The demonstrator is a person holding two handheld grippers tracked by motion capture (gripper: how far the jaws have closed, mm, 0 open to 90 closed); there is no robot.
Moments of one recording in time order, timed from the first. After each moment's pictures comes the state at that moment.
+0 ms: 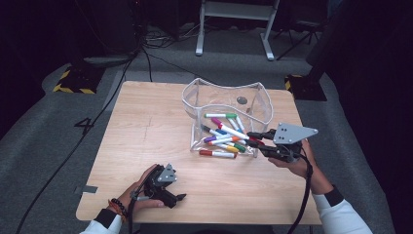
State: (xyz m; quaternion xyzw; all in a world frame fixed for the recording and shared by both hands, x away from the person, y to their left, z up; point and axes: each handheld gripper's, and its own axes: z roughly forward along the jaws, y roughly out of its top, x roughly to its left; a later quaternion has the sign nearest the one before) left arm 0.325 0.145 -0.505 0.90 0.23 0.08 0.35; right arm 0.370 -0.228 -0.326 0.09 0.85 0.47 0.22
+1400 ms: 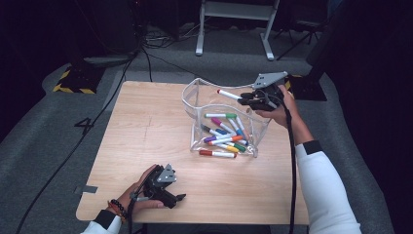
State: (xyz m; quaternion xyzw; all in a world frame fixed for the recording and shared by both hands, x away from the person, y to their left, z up) left arm 0.323 0.146 -0.505 0.90 0.23 0.08 0.35; right arm 0.512 -0.198 -0.308 0.17 0.89 0.37 0.21
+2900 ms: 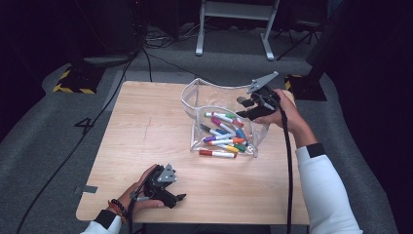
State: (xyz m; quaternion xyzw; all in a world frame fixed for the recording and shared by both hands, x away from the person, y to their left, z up) left arm 0.324 0.145 -0.505 0.90 0.23 0.08 0.35; right arm 0.503 -0.193 -0.308 0.19 0.92 0.32 0.14
